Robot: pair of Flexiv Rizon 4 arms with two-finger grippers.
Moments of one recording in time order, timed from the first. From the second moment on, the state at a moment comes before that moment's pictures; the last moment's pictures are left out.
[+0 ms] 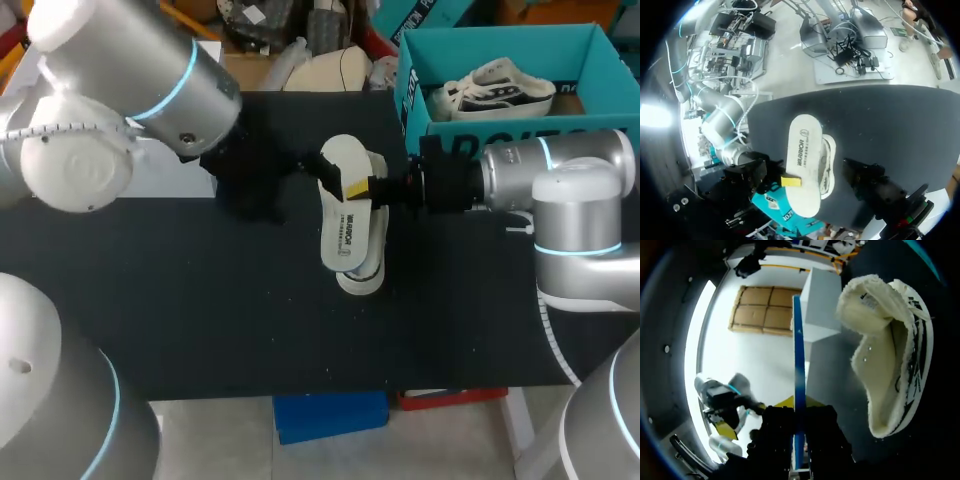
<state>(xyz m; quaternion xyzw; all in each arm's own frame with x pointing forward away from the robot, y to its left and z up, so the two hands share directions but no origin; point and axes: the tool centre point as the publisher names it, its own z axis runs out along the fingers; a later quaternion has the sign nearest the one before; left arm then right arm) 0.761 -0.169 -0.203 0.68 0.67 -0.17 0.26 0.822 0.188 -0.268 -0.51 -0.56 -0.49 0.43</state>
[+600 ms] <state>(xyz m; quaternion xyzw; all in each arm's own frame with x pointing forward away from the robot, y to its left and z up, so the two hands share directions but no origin) 0.757 -0.157 -0.216 0.63 0.65 -0.27 0.34 0.822 0.188 -0.268 -0.51 -0.56 -0.49 0.43</state>
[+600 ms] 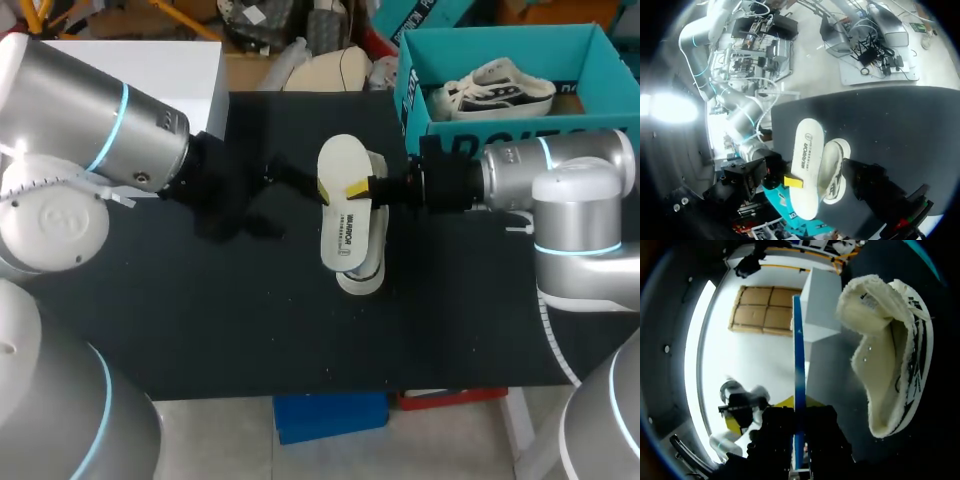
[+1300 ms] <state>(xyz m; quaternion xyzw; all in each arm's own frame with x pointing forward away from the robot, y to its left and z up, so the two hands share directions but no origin) 0.769 -0.156 -0.252 0.54 0.56 -0.39 0.49 0.822 0.188 -0.268 -0.51 -0.56 -0.49 0.43</state>
